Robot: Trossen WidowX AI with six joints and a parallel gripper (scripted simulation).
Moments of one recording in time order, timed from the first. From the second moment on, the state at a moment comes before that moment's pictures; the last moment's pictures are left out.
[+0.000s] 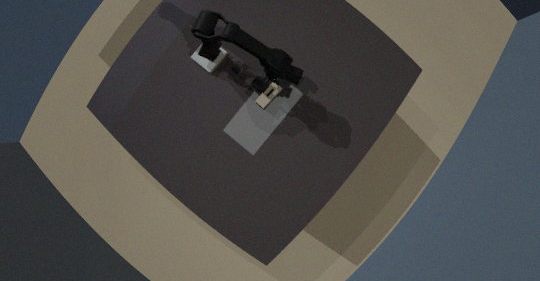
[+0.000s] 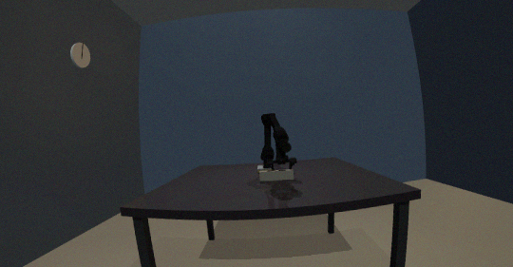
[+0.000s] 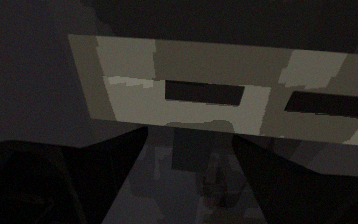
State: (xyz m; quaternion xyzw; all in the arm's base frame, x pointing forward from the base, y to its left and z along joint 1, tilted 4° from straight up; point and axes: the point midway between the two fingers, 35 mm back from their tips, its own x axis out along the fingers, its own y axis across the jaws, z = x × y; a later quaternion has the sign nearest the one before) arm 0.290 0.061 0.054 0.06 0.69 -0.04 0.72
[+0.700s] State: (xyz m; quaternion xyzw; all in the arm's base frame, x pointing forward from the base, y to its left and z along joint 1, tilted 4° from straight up) arm 0.281 0.063 0.053 0.06 0.69 -0.04 0.72
